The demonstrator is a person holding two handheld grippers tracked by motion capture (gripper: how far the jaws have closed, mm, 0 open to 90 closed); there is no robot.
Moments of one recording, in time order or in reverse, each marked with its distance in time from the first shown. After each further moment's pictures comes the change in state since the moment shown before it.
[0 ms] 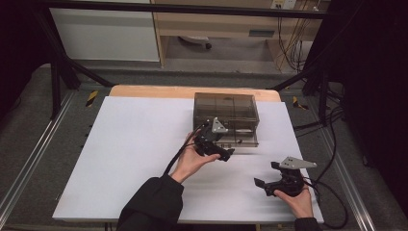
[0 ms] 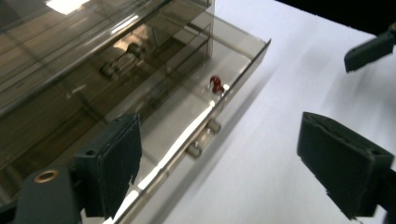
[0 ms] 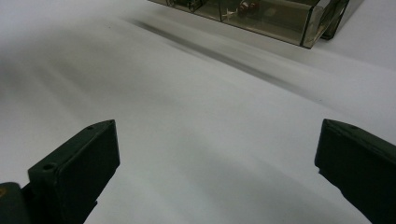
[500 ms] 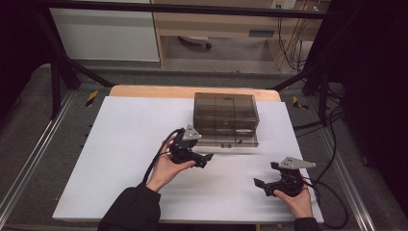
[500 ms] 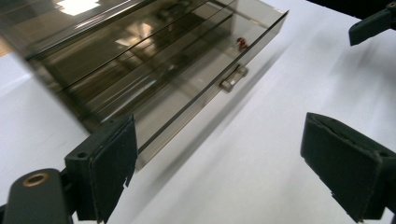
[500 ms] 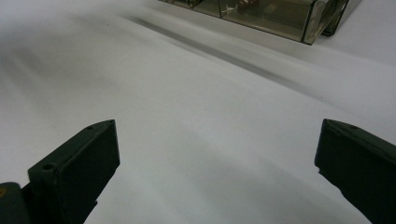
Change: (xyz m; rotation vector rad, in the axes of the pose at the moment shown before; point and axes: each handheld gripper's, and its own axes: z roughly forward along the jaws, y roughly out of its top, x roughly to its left) left arm 0.025 -0.051 -0.048 -0.052 0.027 -0.067; right arm 0.000 -0.001 0.002 0.009 -0.006 -0.002
